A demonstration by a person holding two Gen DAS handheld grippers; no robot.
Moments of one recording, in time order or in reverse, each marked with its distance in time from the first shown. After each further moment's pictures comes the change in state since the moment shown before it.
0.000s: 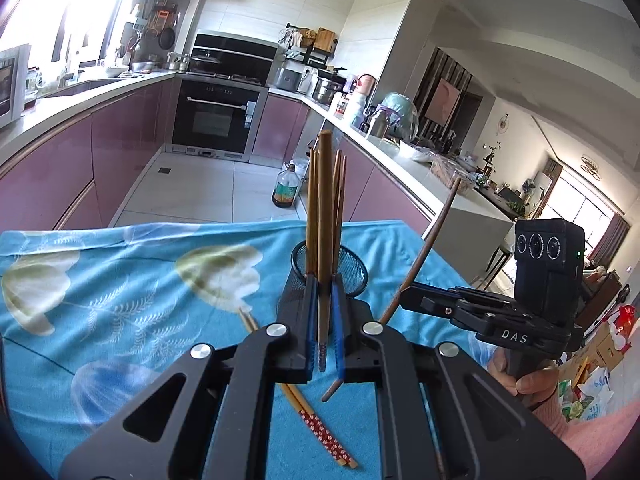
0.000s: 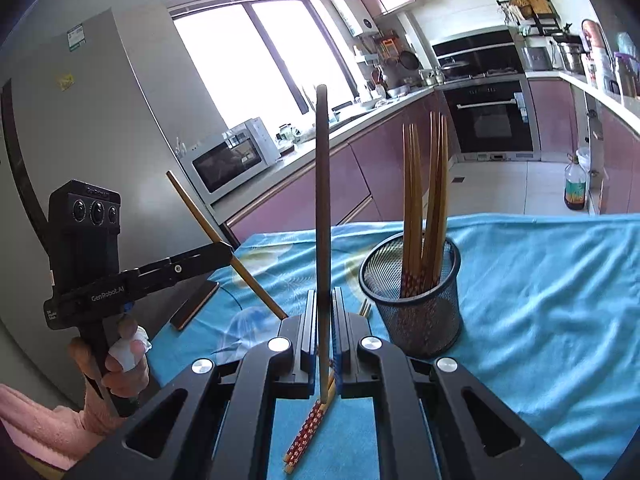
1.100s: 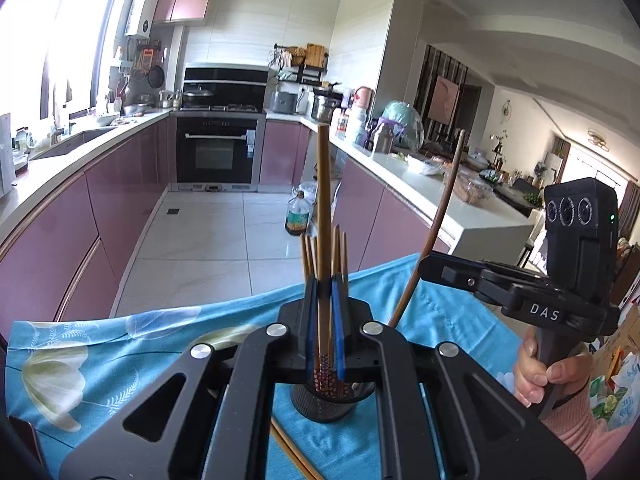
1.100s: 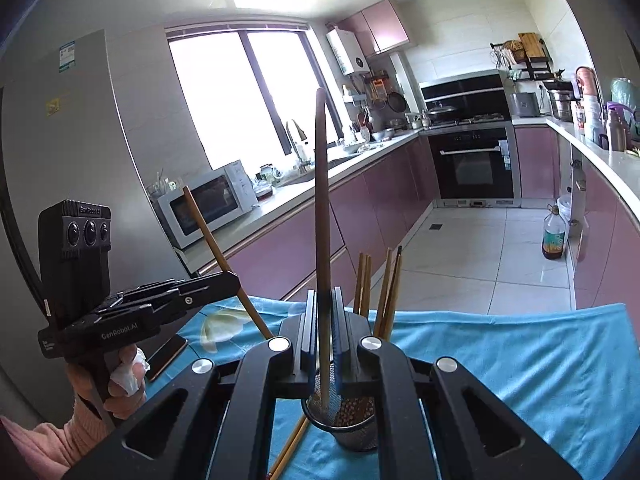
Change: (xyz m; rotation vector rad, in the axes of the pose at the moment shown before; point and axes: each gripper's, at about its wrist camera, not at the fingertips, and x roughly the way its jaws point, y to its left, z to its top) left arm 0.045 -0.036 0.086 0.134 -0.032 0.075; right arm -0.005 -0.021 0.080 -0.047 -0.110 -0.084
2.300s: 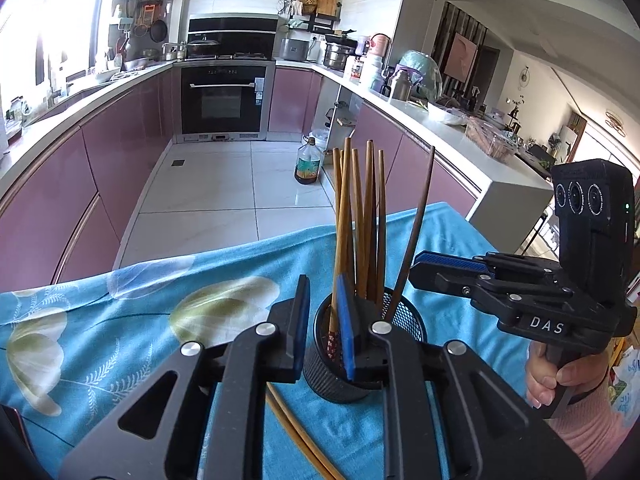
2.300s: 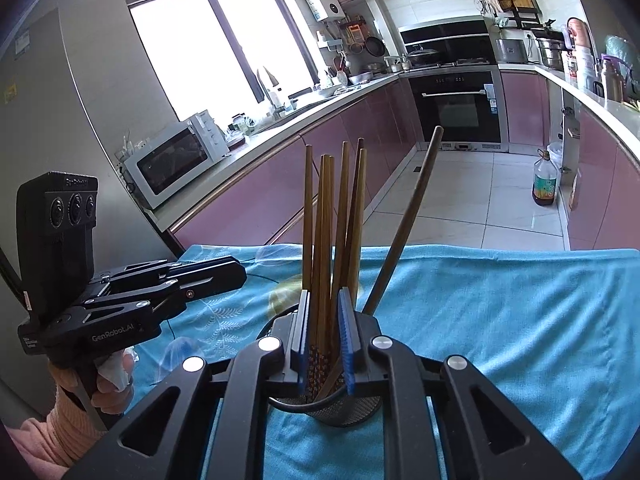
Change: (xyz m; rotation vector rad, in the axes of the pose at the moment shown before) left arm 0.078 0.029 -0.031 -0.030 0.177 0.026; right arm 0.055 -0.029 -0.032 0.063 0.182 -0.057
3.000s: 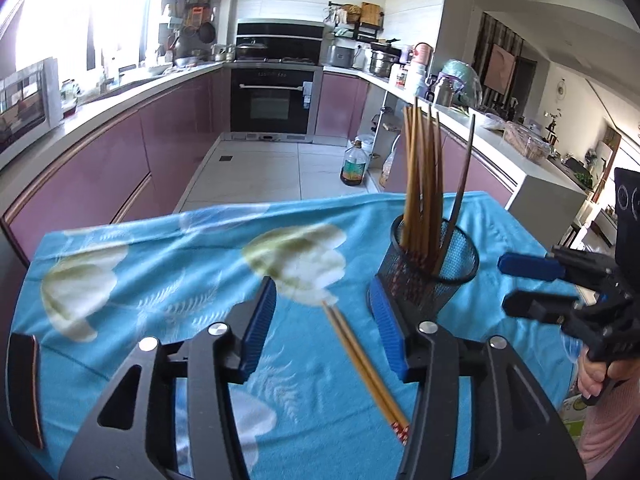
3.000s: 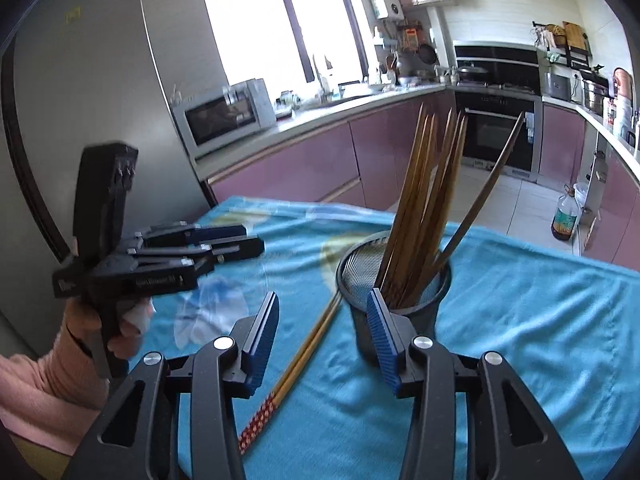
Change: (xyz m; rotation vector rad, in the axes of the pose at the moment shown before) left arm -0.056 0.039 -0.086 -0.070 -0.032 0.160; right arm -0.020 0.067 -0.062 -0.204 0.056 0.049
